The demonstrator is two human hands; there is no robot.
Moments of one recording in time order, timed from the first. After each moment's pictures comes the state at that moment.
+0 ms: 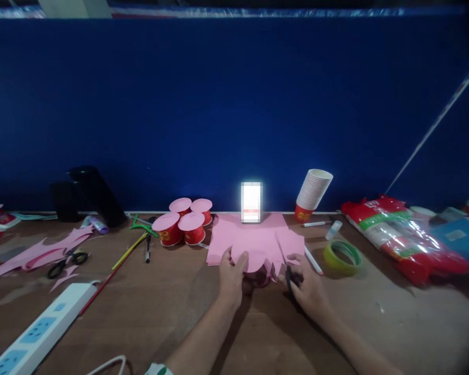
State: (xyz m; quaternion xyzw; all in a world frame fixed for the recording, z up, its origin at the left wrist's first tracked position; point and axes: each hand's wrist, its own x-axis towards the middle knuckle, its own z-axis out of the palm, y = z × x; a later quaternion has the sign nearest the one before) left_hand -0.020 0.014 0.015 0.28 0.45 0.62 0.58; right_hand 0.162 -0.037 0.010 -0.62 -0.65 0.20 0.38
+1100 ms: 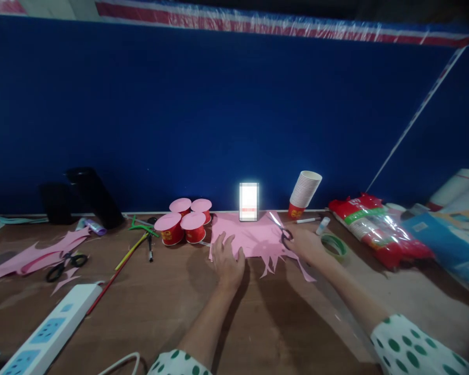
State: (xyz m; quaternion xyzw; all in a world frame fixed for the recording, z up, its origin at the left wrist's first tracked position) left_hand -0.046 0.027 0.004 0.66 0.56 0.49 0.01; right_hand 0.178 0.023 0.084 -0.74 -0.67 0.00 0.06
